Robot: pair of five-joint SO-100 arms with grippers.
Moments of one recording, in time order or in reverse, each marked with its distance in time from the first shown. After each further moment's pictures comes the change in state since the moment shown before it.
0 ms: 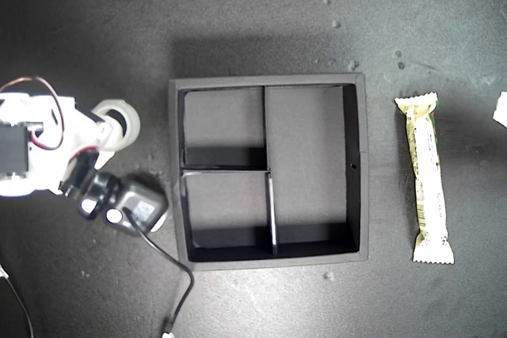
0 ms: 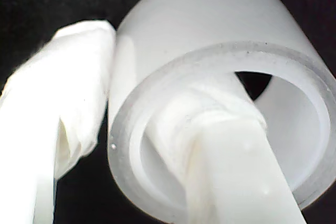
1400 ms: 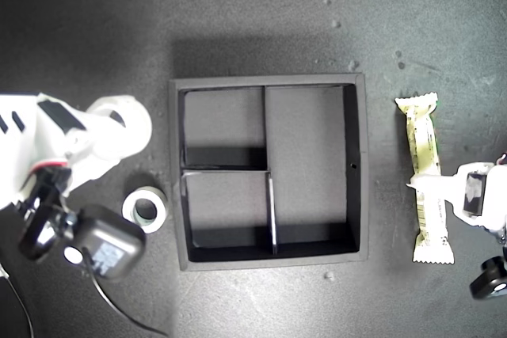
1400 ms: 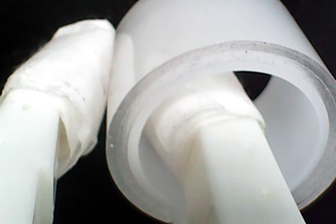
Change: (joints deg) arm 0 0.7 10.5 -26.1 23.1 5.3; arm 1 -22.8 -88.6 -44.7 12.7 -38.1
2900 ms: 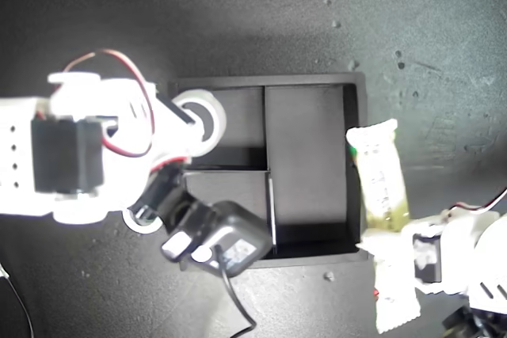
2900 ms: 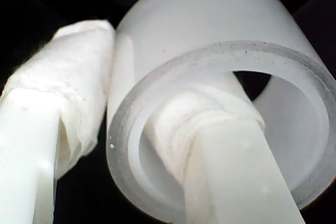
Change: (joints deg) arm 0 -0.5 -42.0 -44.6 14.1 3.3; arm 1 -1.8 -26.4 -49.4 2.2 -13.1
